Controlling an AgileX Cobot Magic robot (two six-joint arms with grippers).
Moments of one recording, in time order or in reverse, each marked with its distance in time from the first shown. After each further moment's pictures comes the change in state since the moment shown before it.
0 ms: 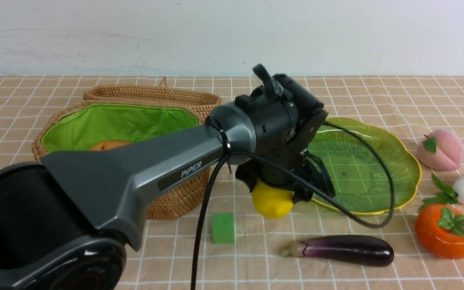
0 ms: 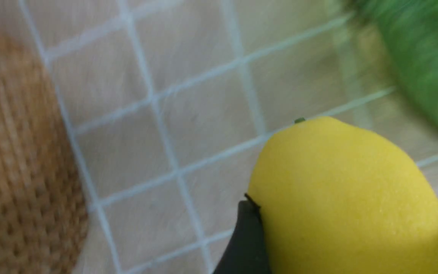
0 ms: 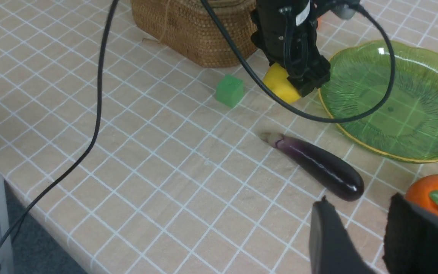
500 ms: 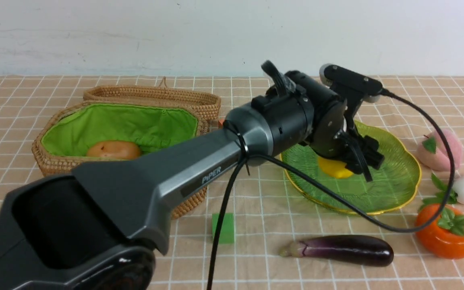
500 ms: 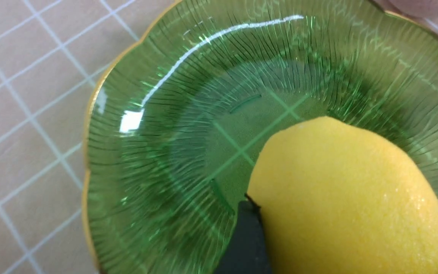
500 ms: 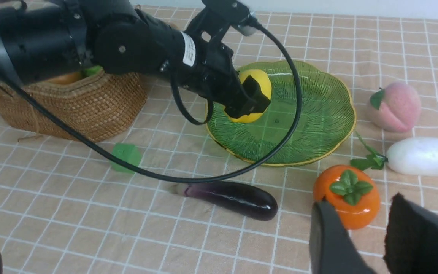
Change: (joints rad) right arm 0.000 0.000 0.000 -0.299 -0.084 0.368; left arm -0.010 0.116 -0.103 -0.110 -0.434 0.323
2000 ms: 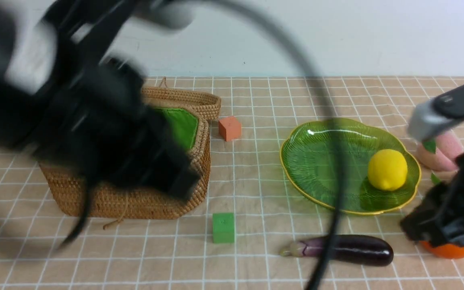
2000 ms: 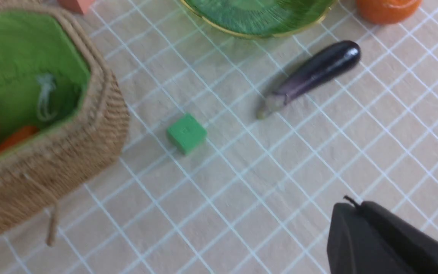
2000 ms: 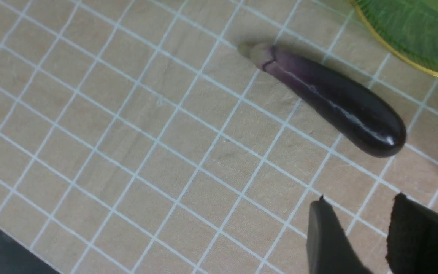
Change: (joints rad) right arm 0.000 0.766 0.001 0.288 -0.094 -0.421; left arm 0.000 -1.268 0.935 -0.120 0.362 0.005
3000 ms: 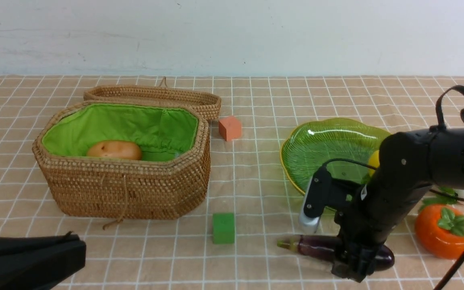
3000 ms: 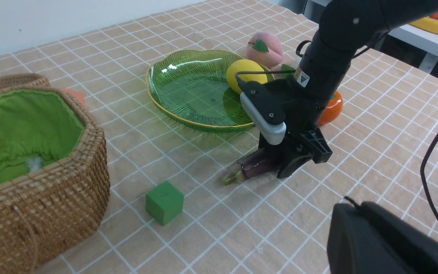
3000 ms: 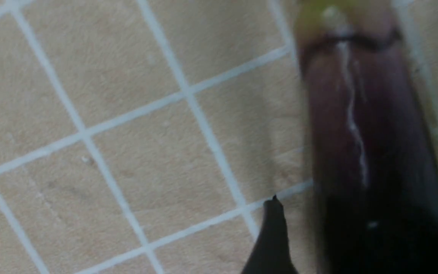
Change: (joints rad) right arm 0.000 0.617 -0.006 -0.050 -0.353 -0.644; left arm 0.000 -0.592 0.569 -0.058 -0.464 0.074
